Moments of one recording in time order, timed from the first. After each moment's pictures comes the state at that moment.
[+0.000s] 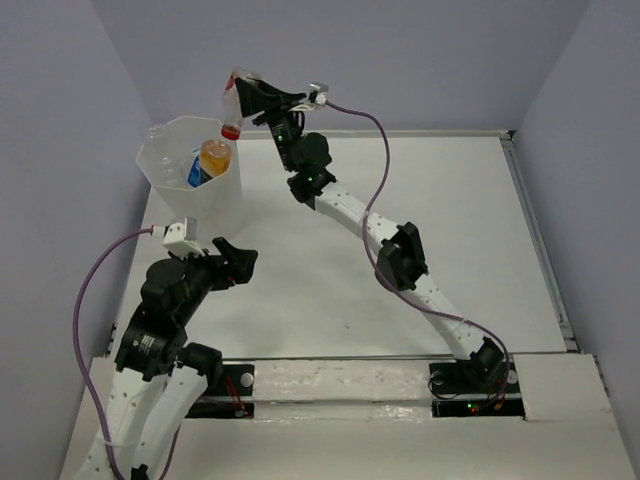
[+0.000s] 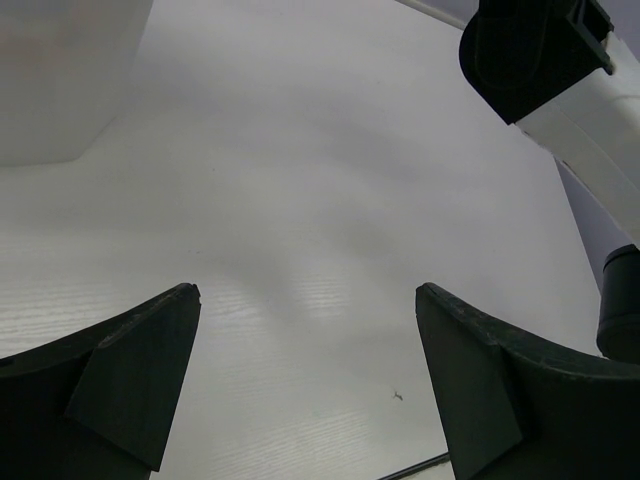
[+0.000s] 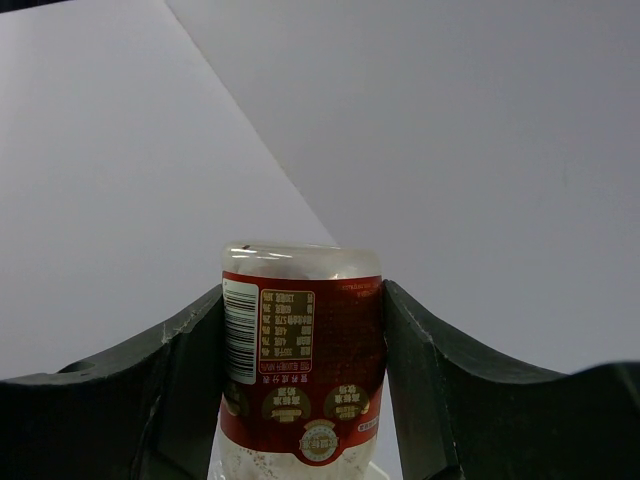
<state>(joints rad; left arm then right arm) -0.33 0.40 0.69 -0.58 0.03 -0.55 0.81 2.69 2.72 0.77 0.26 0.56</state>
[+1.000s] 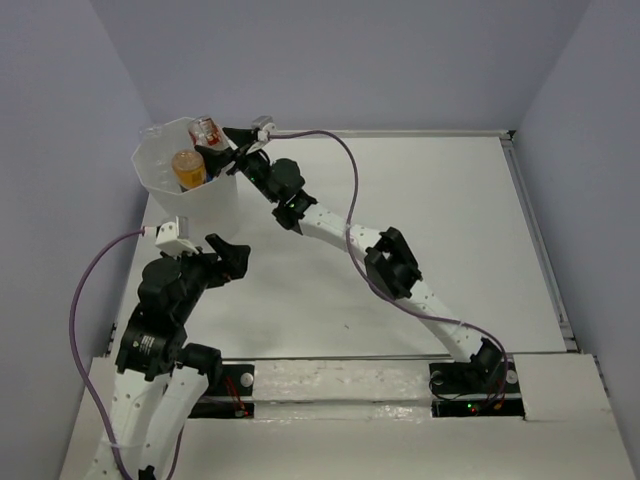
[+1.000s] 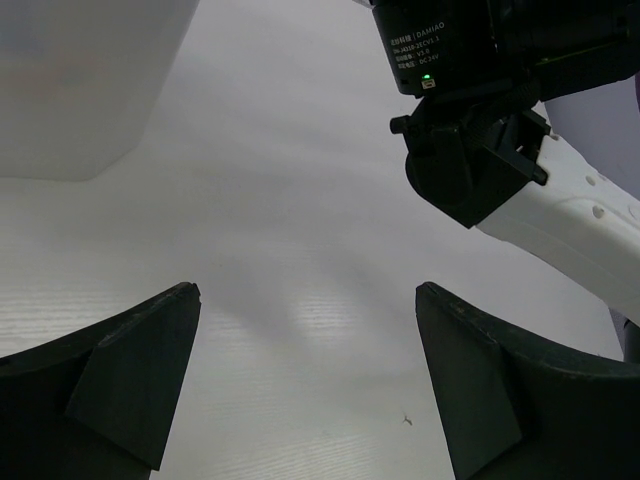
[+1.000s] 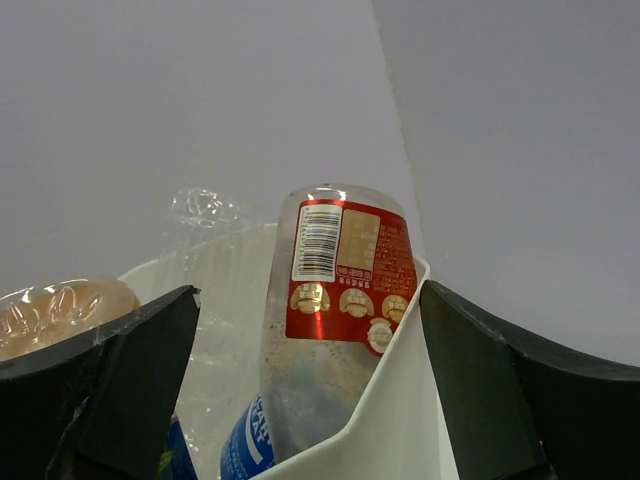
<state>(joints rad) -0.25 0.40 0.69 -0.58 0.02 -0.55 0.90 2.70 2.51 0.74 0.02 0.25</state>
